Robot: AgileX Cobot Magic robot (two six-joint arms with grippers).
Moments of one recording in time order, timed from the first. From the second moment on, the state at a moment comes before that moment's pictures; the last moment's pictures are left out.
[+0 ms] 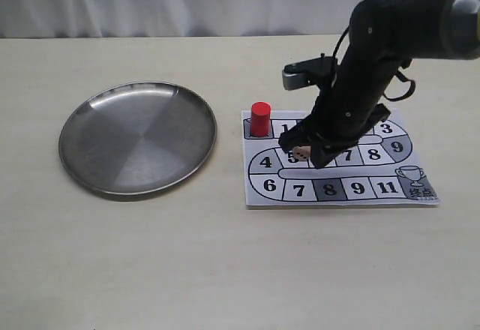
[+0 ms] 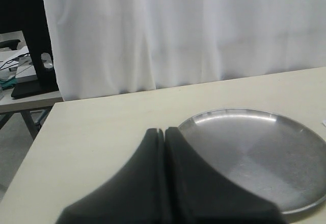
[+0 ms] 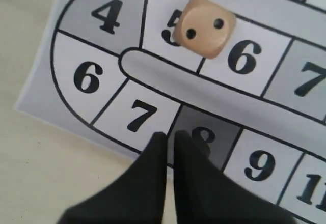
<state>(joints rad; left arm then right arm) 0.07 0.00 0.00 0.14 0.18 -0.10 0.34 1.93 -1.30 0.10 0.92 -0.08</state>
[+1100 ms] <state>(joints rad) 0.07 0.00 0.00 0.14 0.18 -0.10 0.34 2.02 -1.29 0.08 0.88 -0.10</state>
